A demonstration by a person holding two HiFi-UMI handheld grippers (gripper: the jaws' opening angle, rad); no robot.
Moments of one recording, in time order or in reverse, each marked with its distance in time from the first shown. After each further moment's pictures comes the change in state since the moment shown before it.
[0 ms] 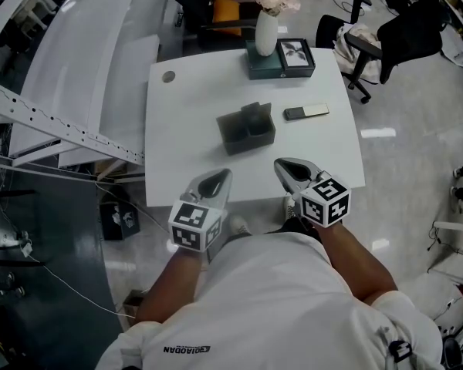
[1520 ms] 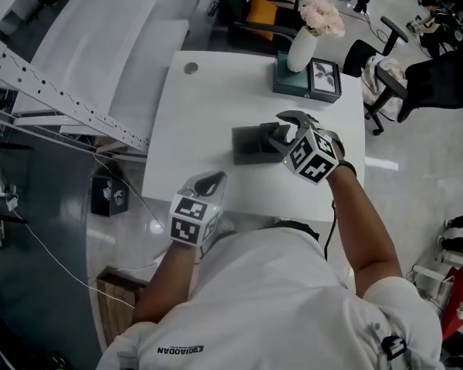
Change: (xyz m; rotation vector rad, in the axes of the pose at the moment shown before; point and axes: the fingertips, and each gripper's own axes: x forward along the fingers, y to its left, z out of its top) left arm 0.017 0.051 -0.018 -0.091 0.114 0.157; right arm 0.122 -0.059 0.069 -0.952 0.391 0.115
